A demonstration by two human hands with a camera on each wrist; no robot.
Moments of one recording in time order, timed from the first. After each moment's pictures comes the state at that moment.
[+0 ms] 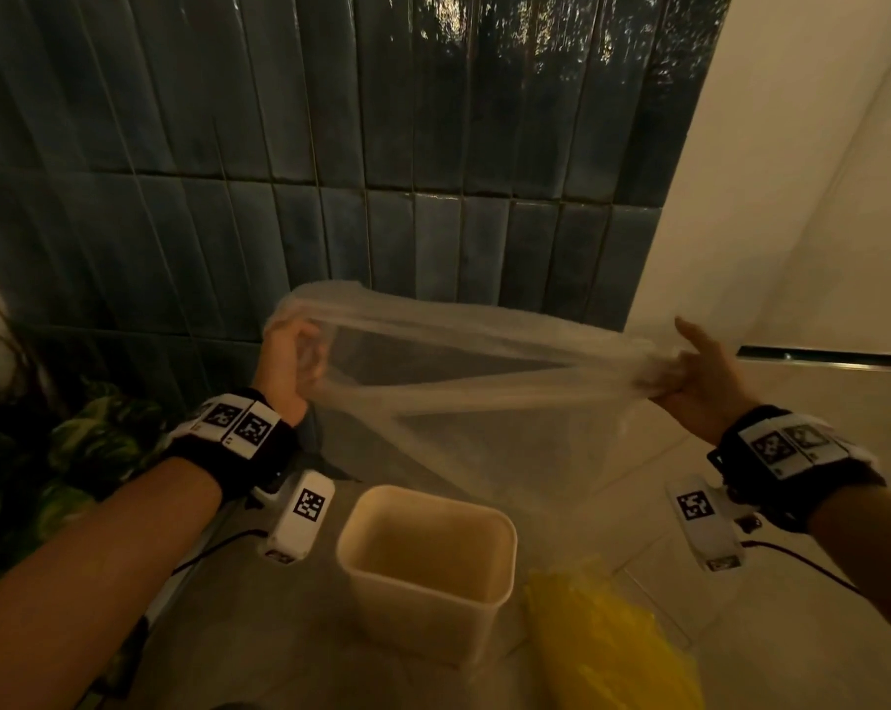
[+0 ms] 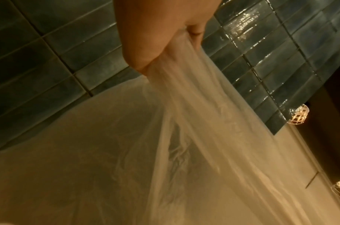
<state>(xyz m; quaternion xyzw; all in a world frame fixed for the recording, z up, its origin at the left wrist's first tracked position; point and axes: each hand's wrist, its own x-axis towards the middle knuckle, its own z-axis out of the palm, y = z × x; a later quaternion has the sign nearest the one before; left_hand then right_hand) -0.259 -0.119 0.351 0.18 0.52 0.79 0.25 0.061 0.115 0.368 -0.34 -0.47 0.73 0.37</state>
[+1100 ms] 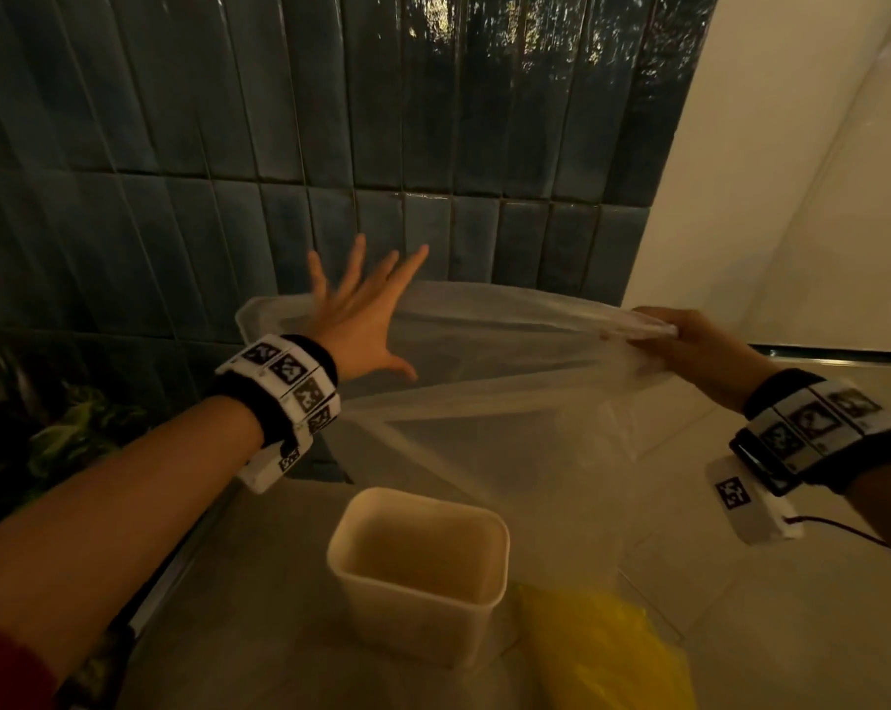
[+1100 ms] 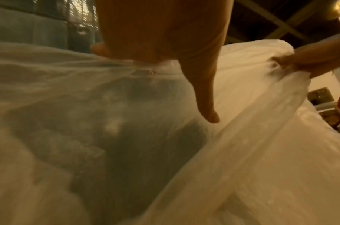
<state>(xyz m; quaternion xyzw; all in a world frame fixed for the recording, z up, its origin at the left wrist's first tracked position) -0.219 -0.080 0.398 0.54 0.82 0.12 -0.16 0.075 0.099 0.409 -0.22 -0.86 0.39 0.24</state>
